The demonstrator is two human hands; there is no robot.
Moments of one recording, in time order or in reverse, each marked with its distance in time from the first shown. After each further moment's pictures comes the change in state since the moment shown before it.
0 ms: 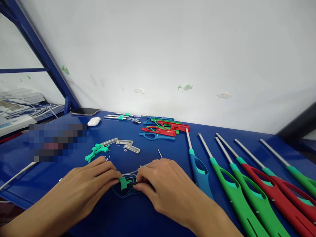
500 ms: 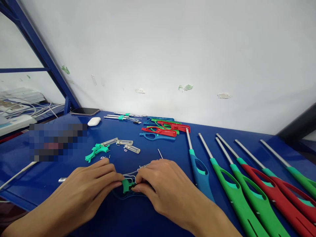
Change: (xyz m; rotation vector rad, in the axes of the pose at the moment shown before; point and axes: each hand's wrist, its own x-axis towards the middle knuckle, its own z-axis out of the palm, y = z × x) left_hand 0.004 0.005 0.002 -0.128 0.058 0.009; right_hand 0.002 0.000 0.001 0.028 0.004 -0.010
